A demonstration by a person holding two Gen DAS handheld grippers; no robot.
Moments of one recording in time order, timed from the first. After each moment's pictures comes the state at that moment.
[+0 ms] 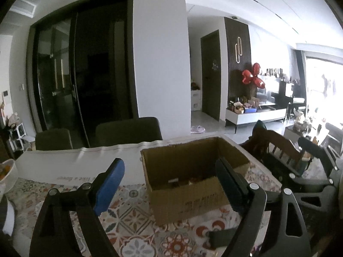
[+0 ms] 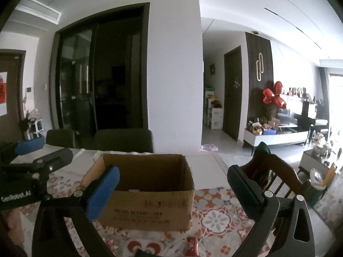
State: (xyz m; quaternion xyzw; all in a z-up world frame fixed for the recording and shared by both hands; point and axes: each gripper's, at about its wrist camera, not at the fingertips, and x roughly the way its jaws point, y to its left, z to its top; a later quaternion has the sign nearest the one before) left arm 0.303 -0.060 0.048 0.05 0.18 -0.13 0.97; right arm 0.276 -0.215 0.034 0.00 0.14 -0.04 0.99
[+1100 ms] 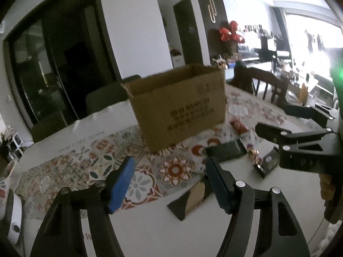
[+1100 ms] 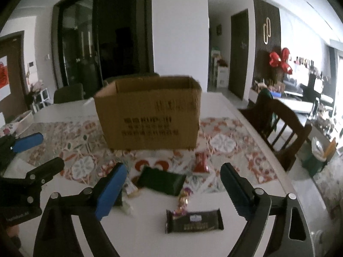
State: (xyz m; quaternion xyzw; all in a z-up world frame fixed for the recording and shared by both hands) left arm 0.227 -0.052 -0.056 0.16 0.28 -0.18 0.93; right arm 0.213 -0.208 -0.060 0.01 0.29 -0.02 0.96
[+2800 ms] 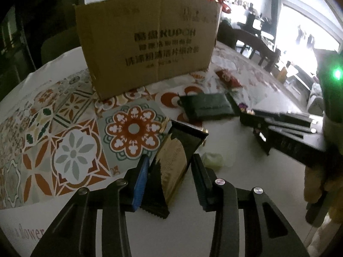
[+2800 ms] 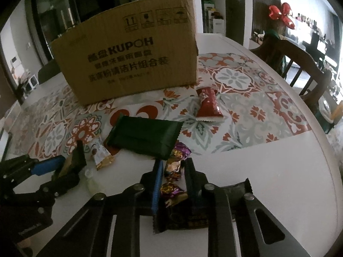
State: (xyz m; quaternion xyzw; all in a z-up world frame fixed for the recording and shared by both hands) left arm 0.288 -0.063 -0.139 0.10 0.43 -0.26 0.86; right arm 0.263 -0.220 -0.148 0.08 0.43 -0.03 0.90
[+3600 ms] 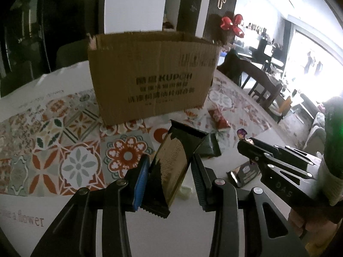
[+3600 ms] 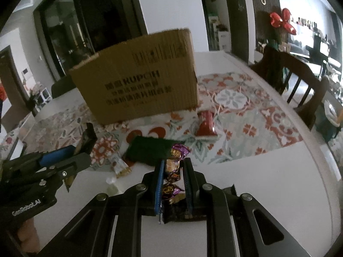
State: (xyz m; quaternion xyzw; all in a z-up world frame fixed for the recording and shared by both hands) left arm 0.274 -0.081 -0.082 0.04 0.39 -0.23 0.89; right arm 0.239 -0.232 -0.108 0.09 0.37 0.00 0.92
